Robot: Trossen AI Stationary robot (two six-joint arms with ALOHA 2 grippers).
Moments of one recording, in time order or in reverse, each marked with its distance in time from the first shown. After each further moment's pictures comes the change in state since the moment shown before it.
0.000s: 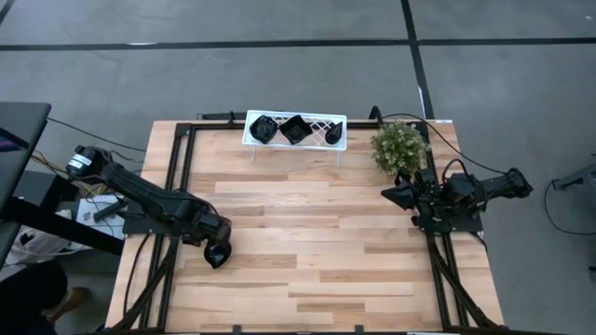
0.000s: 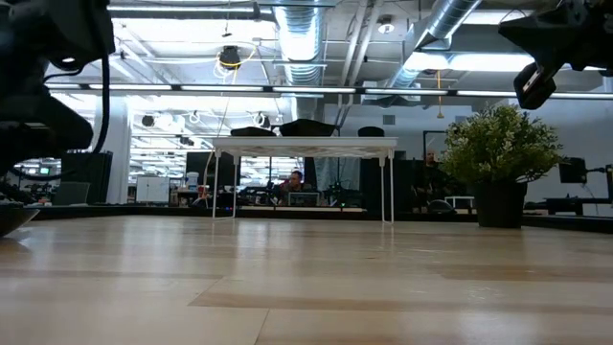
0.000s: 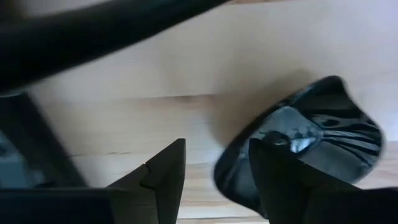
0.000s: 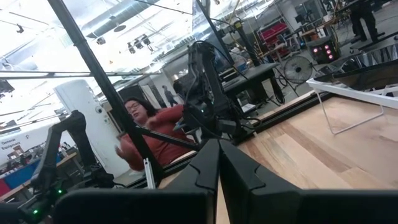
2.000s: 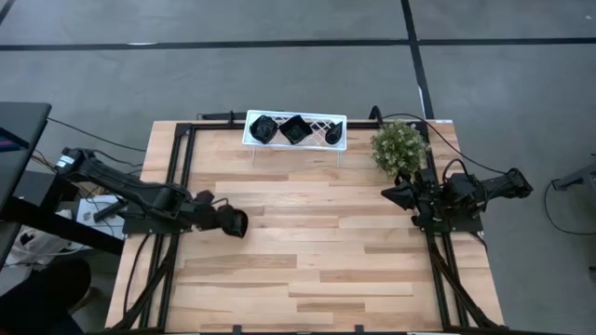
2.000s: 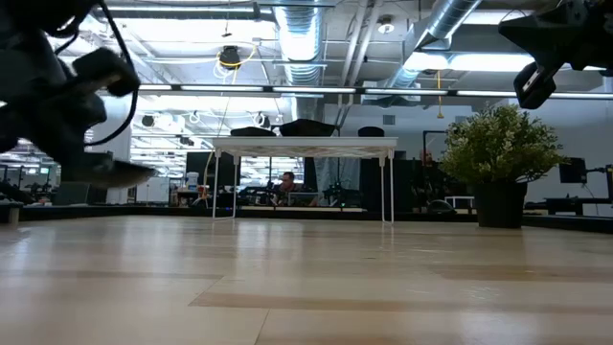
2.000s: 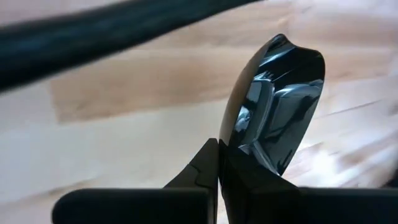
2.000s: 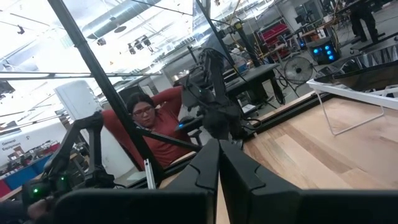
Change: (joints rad) left arm 0.025 -0.327 -0.090 0.187 -0.399 -0.017; right arm 0.000 0.000 0.000 0.004 0.000 0.000
